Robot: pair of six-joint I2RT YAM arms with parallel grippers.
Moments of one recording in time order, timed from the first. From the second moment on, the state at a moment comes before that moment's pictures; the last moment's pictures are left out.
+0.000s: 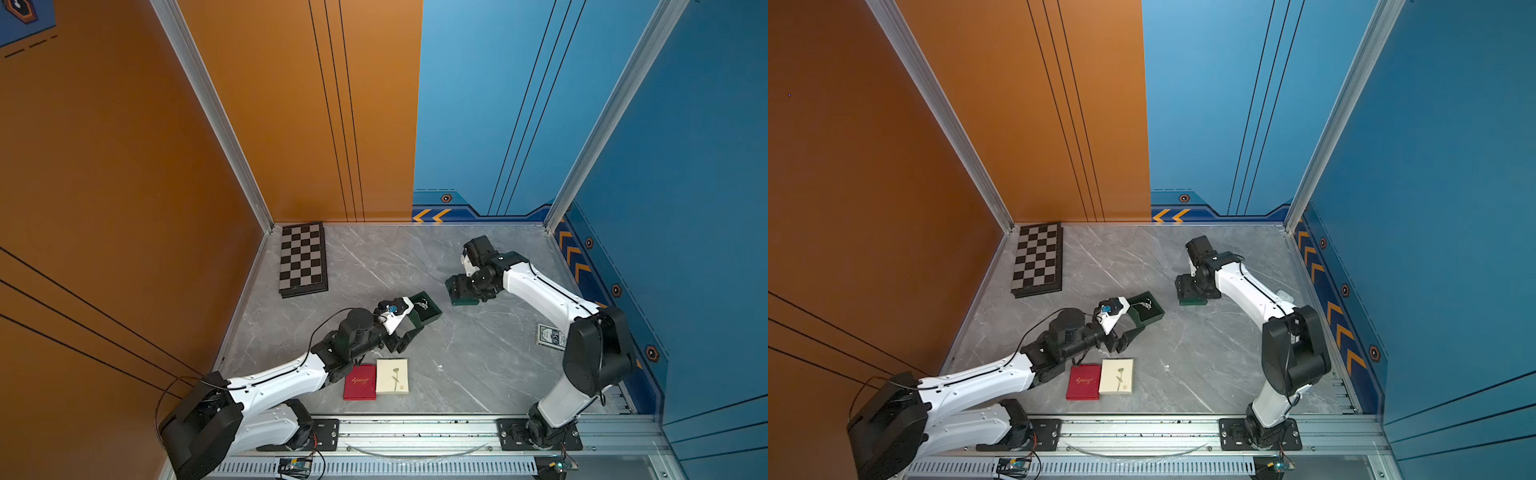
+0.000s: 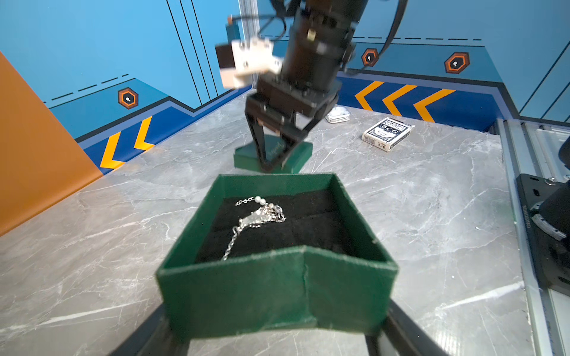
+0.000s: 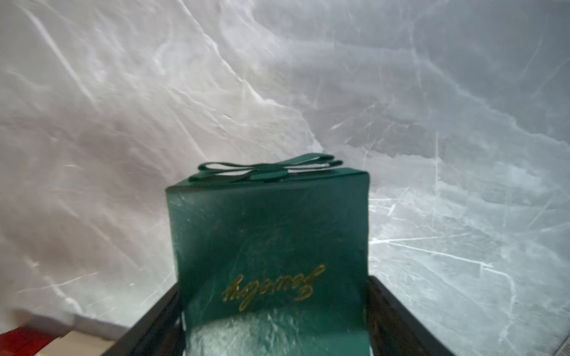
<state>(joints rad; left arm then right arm) -0.80 1.14 0.47 0.44 0.13 0.10 0.39 1.71 1.30 -0.82 -0.02 0.32</state>
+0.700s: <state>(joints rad) -0.80 1.12 0.46 0.42 0.13 0.10 0.38 1.82 1.21 -0.72 0.11 0.35</state>
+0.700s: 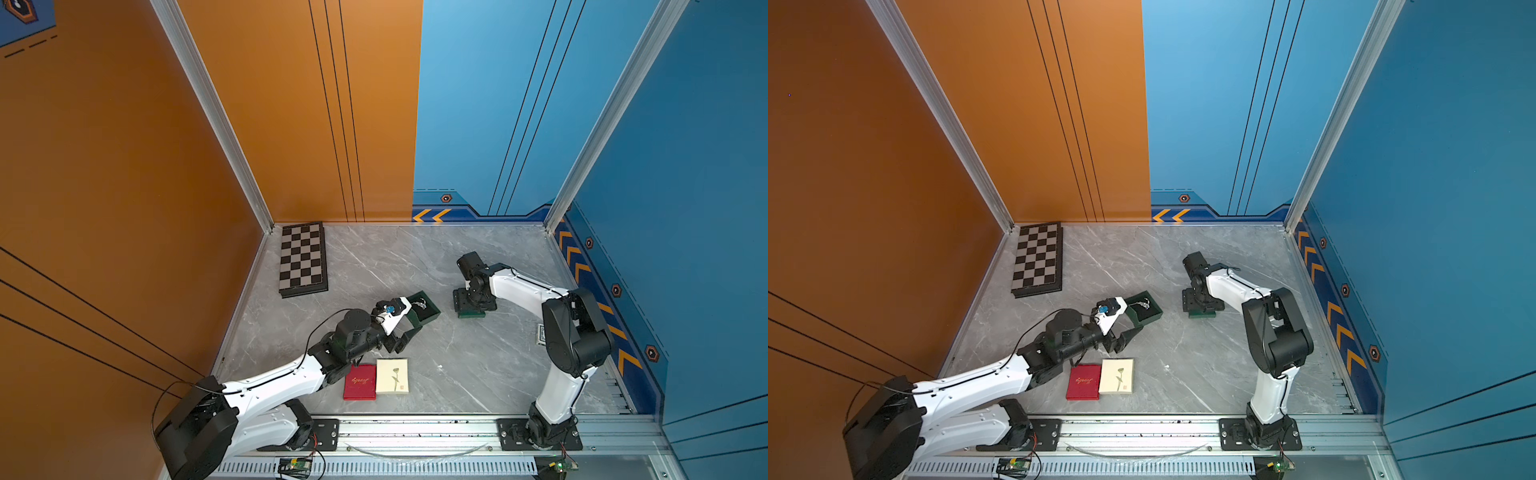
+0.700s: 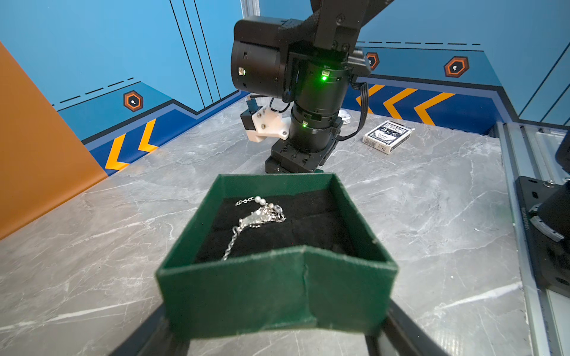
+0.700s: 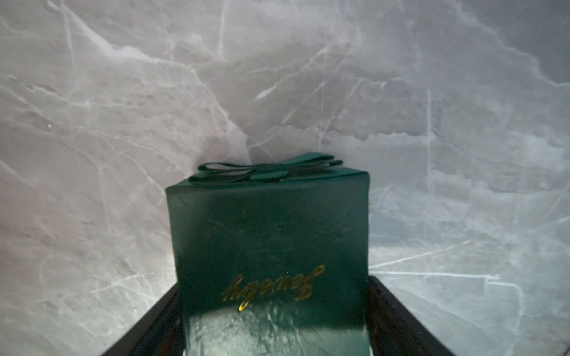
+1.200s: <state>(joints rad) -0.80 1.12 0.44 0.42 0.13 0.10 0.49 1.79 1.20 -0.72 0.07 0.39</state>
